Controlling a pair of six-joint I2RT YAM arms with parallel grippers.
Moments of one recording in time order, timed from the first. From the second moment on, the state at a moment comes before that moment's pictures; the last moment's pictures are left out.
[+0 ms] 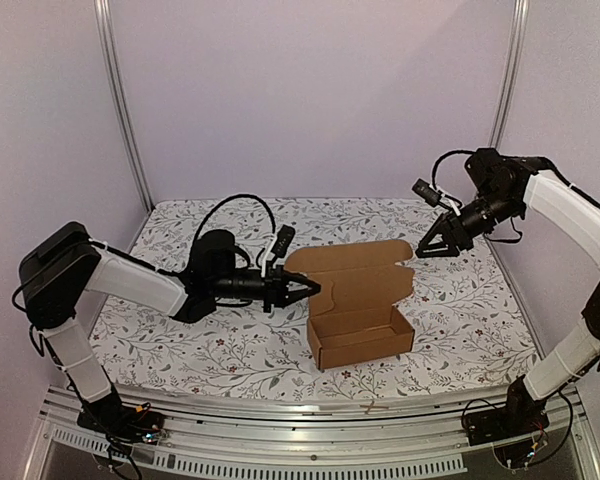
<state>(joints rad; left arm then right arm) -0.79 1.75 0.79 0.80 0.73 -0.34 0.28 1.53 1.48 -1.17 -0.78 -0.56</state>
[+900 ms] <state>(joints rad) -0.73 1.82 0.73 1.24 0.64 -0.69 0.30 1.58 1.39 -0.90 -0.86 -0.34</state>
